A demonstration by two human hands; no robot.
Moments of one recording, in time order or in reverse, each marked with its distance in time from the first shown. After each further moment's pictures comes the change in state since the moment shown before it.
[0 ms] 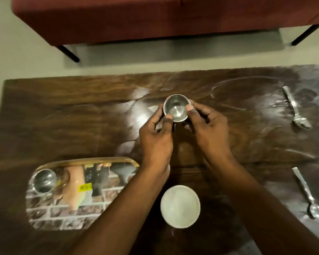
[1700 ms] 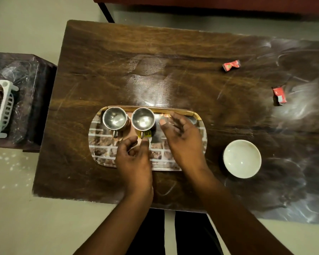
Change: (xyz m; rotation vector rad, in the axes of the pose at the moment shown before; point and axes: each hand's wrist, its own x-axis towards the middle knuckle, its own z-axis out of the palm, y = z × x) left_hand -0.077 -0.054 -0.268 0.016 0.429 -0.119; right_hand -0.188 0.084 0.174 -0.246 -0.215 0.098
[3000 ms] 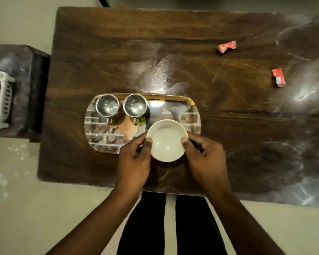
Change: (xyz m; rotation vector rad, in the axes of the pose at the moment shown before) left_hand -0.021 0.002 -0.025 0.347 -0.375 0.143; right_hand -0.060 0.028 -0.062 -0.086 0.081 0.097
